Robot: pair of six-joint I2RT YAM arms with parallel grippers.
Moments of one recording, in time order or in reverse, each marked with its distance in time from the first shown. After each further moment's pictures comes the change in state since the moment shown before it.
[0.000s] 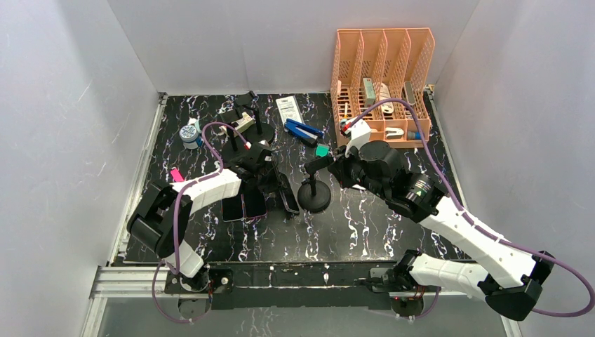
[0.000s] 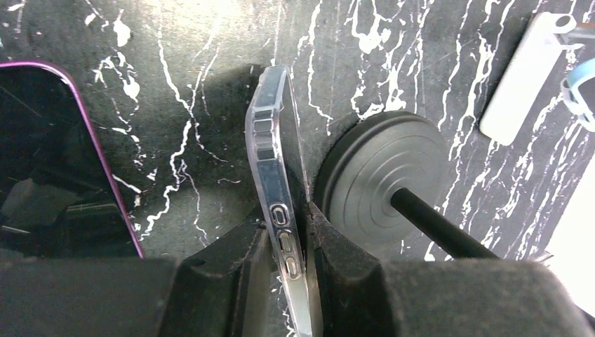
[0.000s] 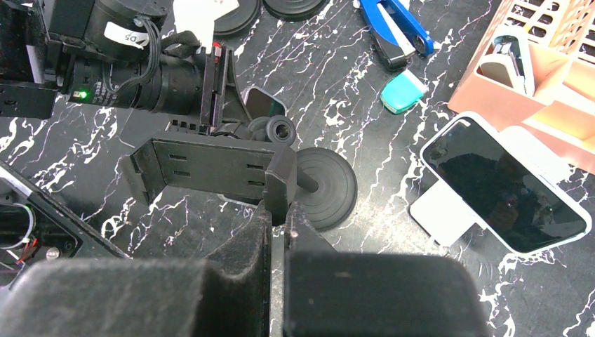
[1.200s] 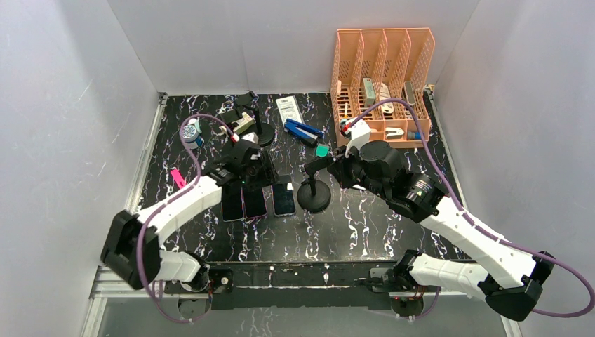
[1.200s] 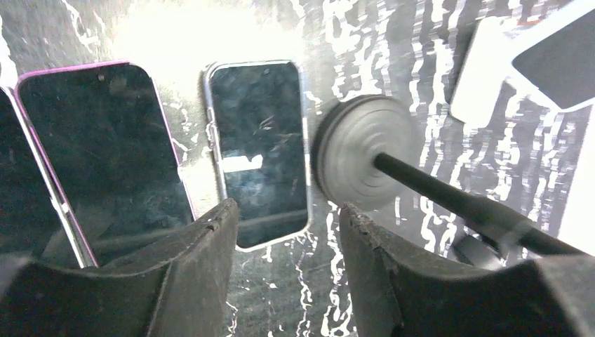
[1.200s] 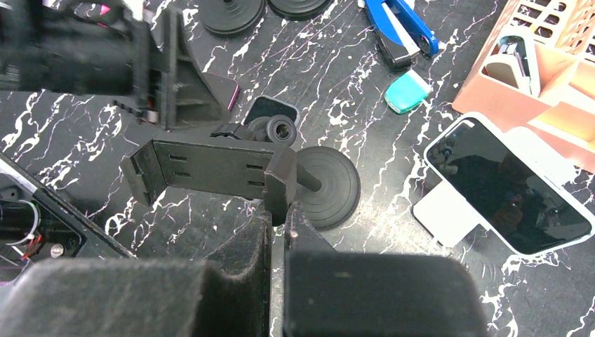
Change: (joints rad) left arm 0.005 -0.204 0.001 -0.171 -0.086 0.090; right arm 0.000 -0.002 0.000 0.000 -0.014 0.003
